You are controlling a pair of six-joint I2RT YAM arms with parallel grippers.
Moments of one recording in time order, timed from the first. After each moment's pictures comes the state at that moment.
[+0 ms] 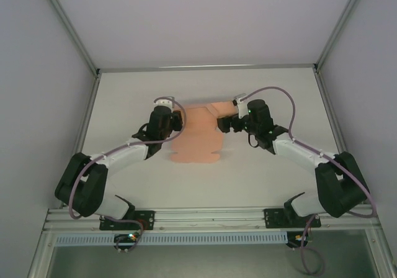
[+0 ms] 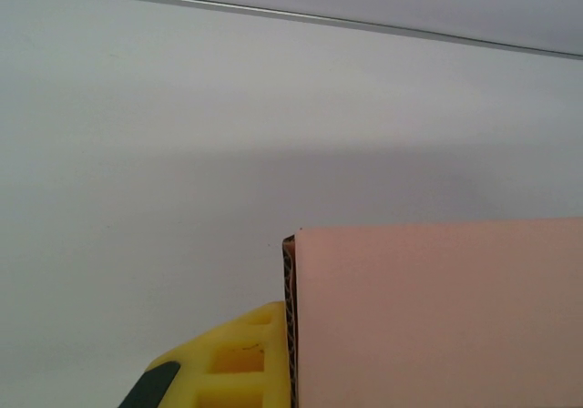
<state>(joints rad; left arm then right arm) -0.60 1.44 0.75 0.22 -0.17 -0.45 0.42 1.42 0.80 0.13 -0.14 0.14</state>
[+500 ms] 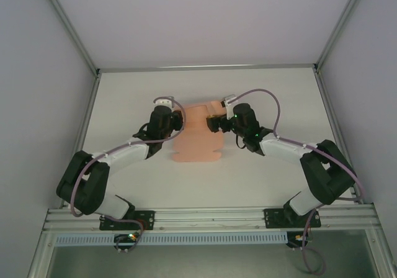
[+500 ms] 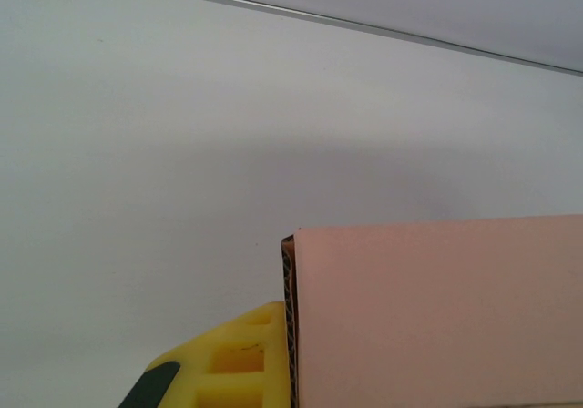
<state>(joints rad) -0.60 1.46 0.75 0.24 -0.15 -0.50 0.55 1.54 0.80 0.31 0.09 0.15</state>
